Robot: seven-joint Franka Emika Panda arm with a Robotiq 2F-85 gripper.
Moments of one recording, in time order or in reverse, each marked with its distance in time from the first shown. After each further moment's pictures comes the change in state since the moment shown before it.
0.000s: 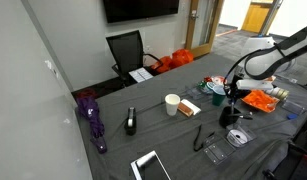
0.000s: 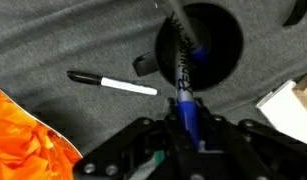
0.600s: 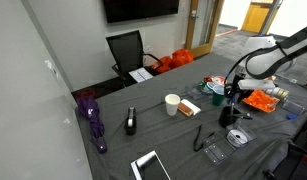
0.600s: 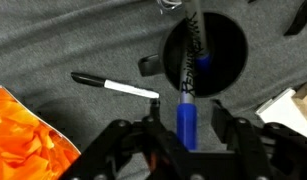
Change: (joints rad) arm -0.001 -0.014 0.000 -0.006 0.000 -0.023 -0.030
